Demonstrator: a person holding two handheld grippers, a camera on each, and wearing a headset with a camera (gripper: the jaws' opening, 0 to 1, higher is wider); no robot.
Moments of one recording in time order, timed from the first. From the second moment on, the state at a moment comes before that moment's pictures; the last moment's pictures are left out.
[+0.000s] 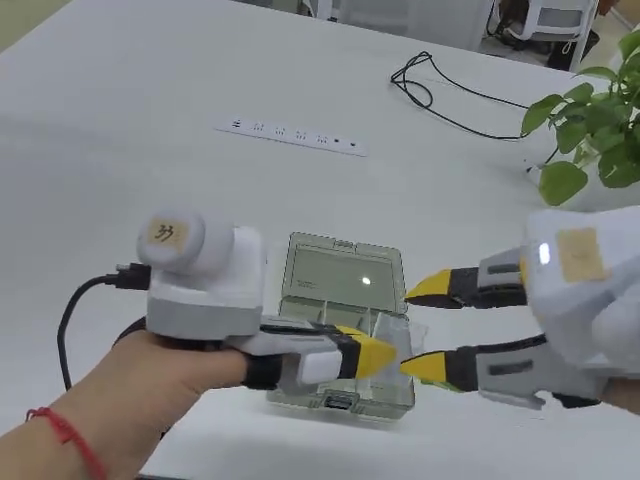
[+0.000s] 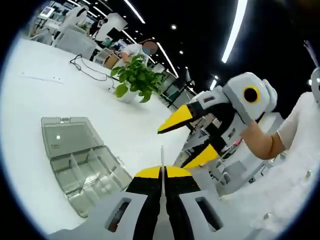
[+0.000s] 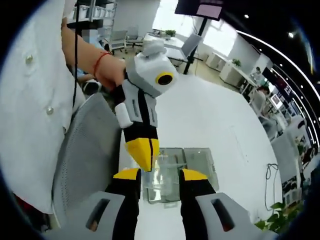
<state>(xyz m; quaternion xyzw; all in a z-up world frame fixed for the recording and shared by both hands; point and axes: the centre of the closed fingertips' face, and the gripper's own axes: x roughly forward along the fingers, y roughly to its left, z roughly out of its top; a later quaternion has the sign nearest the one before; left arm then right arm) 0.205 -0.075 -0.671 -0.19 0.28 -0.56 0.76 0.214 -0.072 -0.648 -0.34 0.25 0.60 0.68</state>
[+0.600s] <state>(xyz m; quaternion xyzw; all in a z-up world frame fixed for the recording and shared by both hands) 0.177 -0.077 -0.645 -0.07 0.16 -0.66 0.74 0.182 -0.066 -0.634 -0.24 0.31 0.71 0.59</state>
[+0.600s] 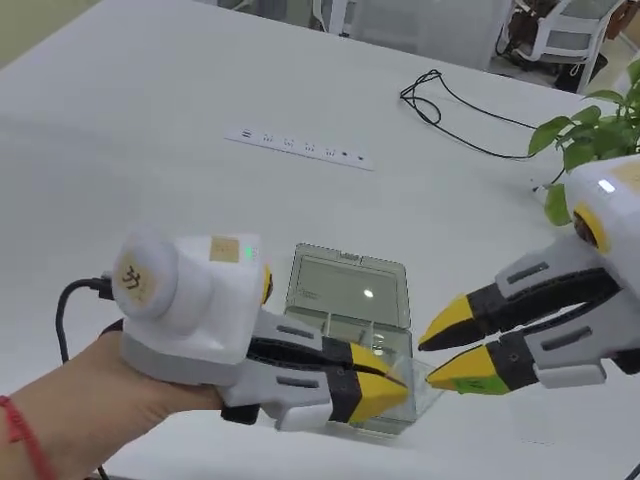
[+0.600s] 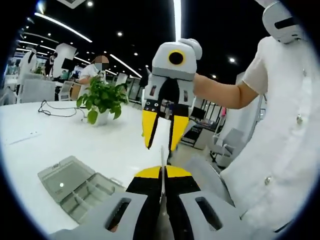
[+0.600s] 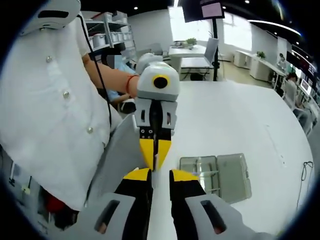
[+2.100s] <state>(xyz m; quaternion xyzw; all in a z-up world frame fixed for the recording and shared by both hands) 0.171 -0.073 -0.654 -0.06 0.15 -0.65 0.74 0.169 -0.066 -0.643 -0.23 0.32 0.73 0.55</state>
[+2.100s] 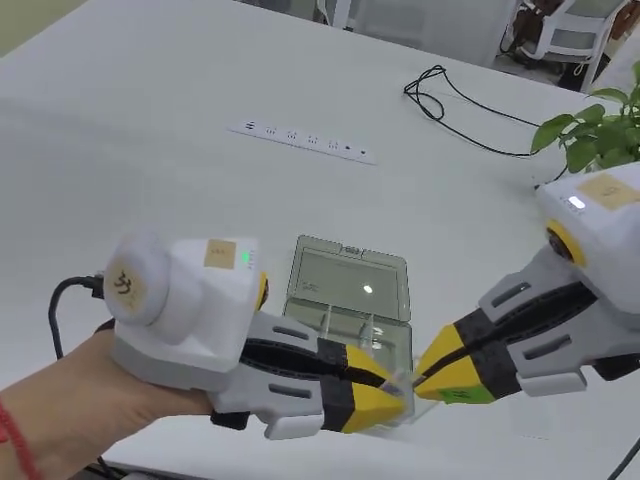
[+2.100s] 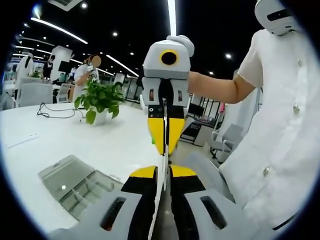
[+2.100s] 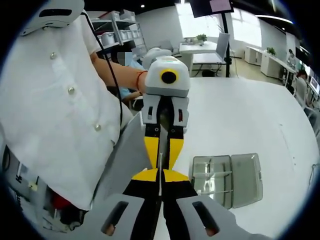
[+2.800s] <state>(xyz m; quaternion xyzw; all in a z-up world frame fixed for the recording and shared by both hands) 0.186 -0.040 -0.672 -0.03 0.17 -0.60 0.78 0.196 -0.067 -0.634 -0.24 0.30 0.70 0.60</state>
